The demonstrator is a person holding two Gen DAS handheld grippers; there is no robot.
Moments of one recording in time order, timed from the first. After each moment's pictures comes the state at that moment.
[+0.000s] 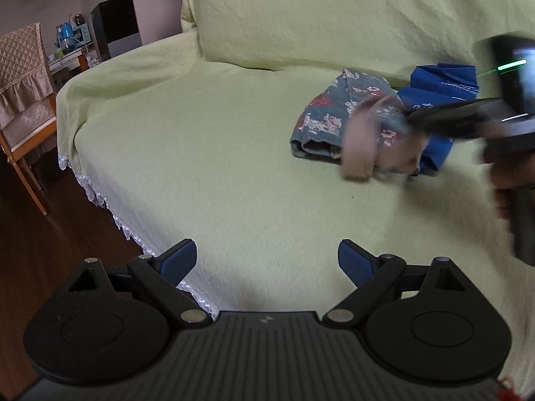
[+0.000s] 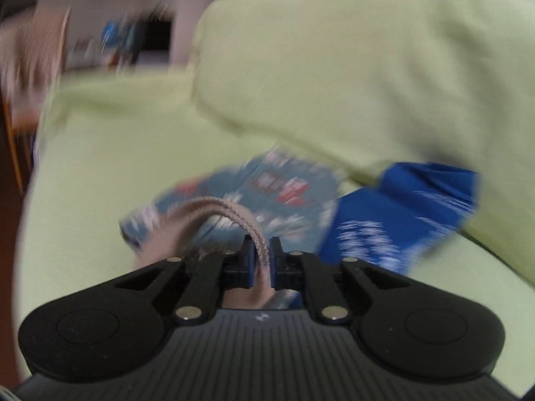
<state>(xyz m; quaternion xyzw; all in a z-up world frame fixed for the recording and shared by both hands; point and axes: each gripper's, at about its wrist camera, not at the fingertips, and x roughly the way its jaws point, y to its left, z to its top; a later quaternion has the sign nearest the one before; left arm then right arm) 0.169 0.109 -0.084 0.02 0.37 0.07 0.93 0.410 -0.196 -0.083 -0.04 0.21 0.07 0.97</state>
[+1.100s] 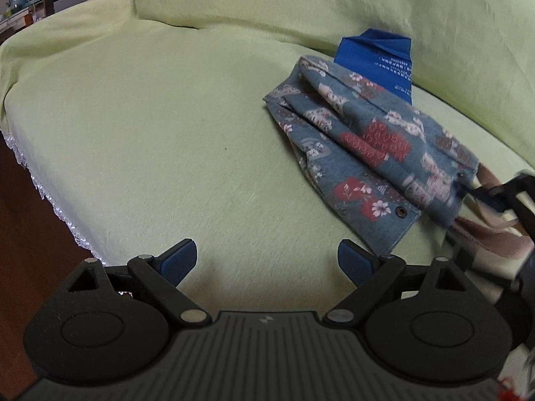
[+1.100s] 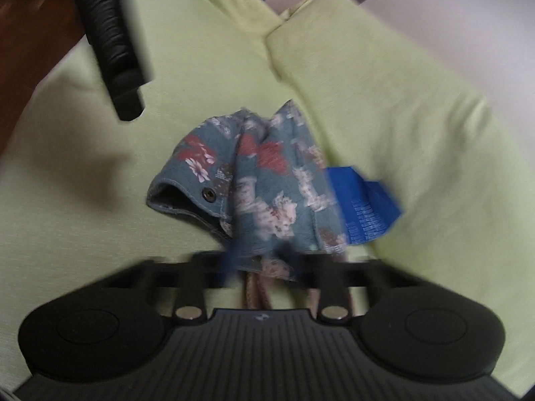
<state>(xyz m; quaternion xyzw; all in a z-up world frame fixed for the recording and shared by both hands) 0.176 0.031 -0.113 -0.03 0.43 -0.03 0.90 0.254 -0.190 -0.139 -0.39 0.25 0.10 0.88</state>
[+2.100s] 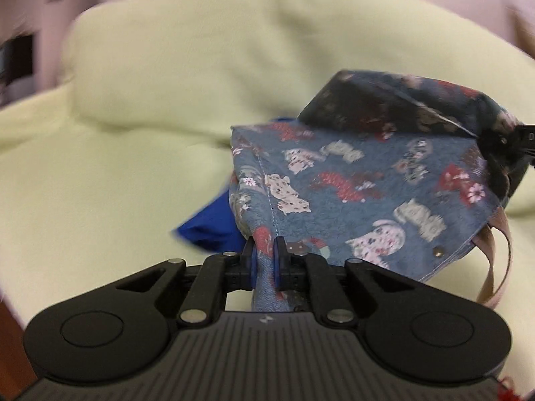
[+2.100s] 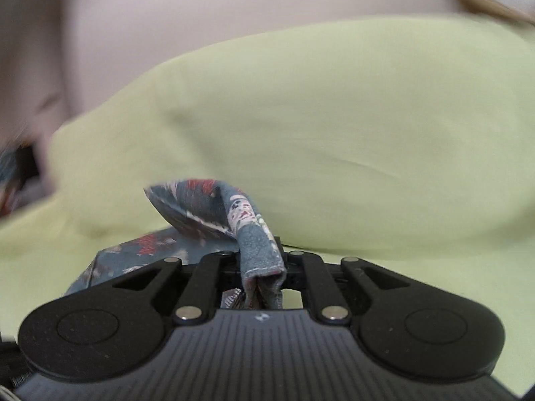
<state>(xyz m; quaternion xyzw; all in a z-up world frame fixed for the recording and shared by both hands) 0.157 -0.071 -0.053 0.00 0.28 -0.16 0.95 0.166 -0.376 0.009 0.15 0.14 -0.19 0.96</state>
